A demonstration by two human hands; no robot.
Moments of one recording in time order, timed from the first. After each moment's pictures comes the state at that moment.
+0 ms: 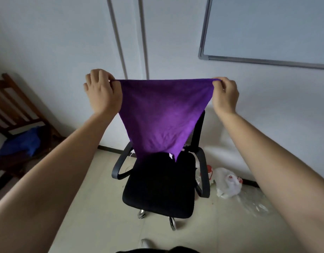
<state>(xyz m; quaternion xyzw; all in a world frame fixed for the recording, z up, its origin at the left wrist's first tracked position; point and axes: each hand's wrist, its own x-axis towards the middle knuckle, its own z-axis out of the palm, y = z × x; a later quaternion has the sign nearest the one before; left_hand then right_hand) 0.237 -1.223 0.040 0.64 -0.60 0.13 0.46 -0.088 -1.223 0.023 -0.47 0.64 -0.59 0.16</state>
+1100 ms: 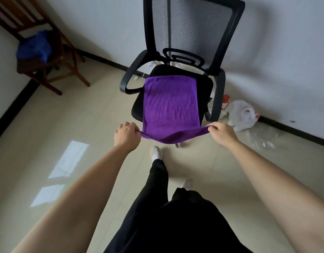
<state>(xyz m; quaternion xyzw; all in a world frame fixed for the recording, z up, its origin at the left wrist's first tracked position) 0.204 -0.939 -0.260 0.80 -0.57 -0.21 0.01 -0.131 -0.993 -0.272 -0.59 0.70 -0.05 0.40</state>
